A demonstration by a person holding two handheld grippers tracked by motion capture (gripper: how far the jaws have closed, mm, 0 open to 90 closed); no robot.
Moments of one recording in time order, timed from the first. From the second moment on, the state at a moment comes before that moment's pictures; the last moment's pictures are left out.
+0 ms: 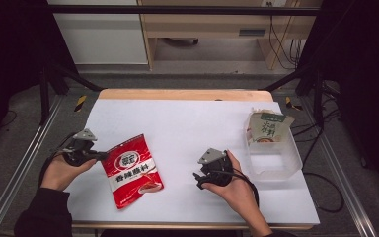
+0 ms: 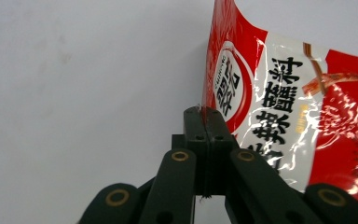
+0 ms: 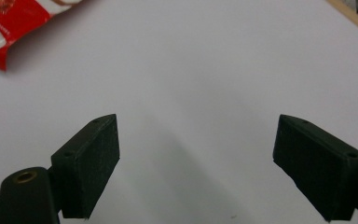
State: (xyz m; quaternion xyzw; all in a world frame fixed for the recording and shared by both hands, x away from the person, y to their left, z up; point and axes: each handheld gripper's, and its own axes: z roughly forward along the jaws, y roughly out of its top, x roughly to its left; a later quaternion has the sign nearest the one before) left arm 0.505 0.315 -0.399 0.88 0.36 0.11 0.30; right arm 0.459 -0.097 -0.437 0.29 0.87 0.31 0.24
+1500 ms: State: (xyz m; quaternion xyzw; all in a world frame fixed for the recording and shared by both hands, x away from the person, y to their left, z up) left arm 0.519 0.203 -0.322 0.93 0.22 0.16 0.26; right arm 0.504 -0.072 -0.342 0.24 0.90 0.30 0.20
